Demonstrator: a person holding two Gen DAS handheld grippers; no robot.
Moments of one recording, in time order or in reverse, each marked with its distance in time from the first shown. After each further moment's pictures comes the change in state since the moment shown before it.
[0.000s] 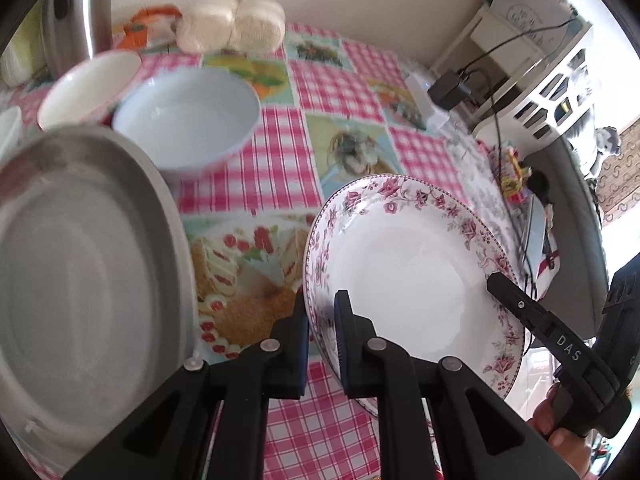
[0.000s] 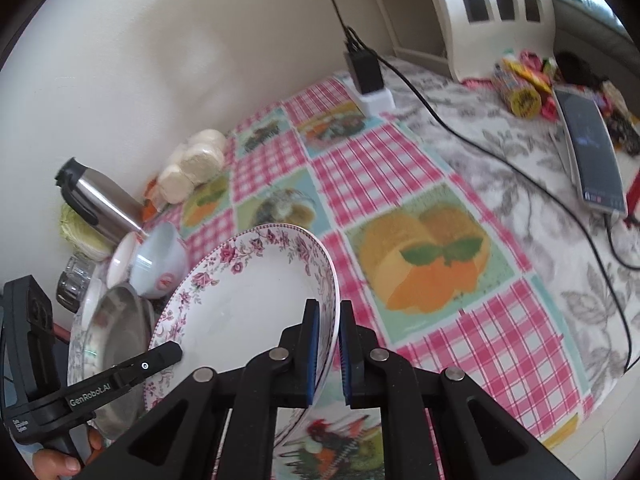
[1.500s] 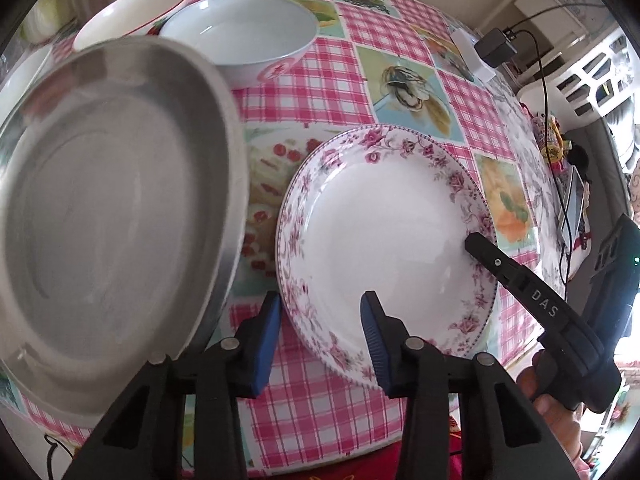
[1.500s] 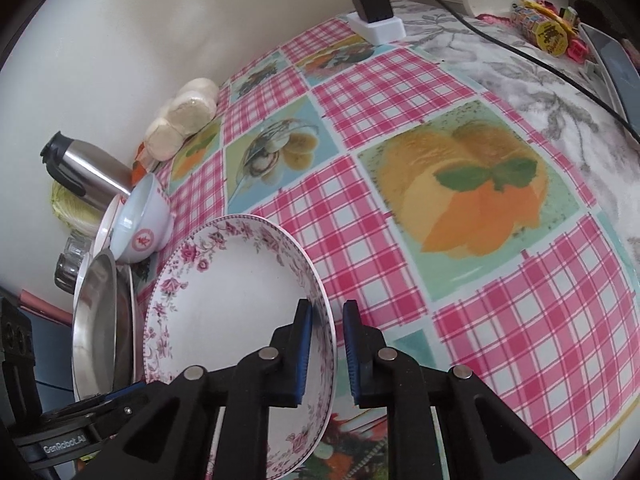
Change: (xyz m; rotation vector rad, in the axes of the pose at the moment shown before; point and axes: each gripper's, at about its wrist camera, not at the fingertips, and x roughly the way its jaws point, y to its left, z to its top) left arm 0.015 0.016 -0.025 -0.056 0.204 0.118; right arm 0.060 -0.006 -0.033 0.043 0.145 0.042
